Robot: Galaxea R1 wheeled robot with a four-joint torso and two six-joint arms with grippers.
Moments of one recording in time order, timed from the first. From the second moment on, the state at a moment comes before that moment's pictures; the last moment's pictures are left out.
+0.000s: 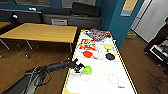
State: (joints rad) left arm 0.25 2.85 -2.16 -0.02 0.55 -1.03; right arm -1.49 2.24 -1.68 -0.03 0.34 0.27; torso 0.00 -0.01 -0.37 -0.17
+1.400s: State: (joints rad) left arm 0.29 2.95 -2.23 0.04 0.58 -1.07; right arm -1.48 2.26 -1.69 -0.03 0.33 0.27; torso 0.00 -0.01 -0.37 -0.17
